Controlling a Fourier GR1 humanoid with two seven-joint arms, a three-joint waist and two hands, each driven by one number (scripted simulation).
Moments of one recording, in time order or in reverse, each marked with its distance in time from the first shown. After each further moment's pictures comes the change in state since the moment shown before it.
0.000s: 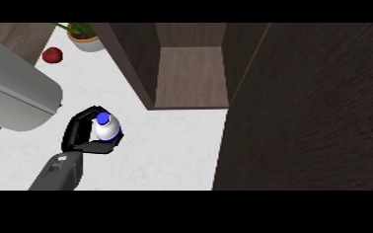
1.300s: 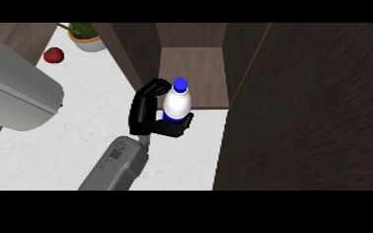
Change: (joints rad) left arm 0.019 -0.209 -0.595 -0.627 0.463 0.445 0.429; right arm 0.102 -0.064 0.029 -0.003 -0.005 -0.043 -0.102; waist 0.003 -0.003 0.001
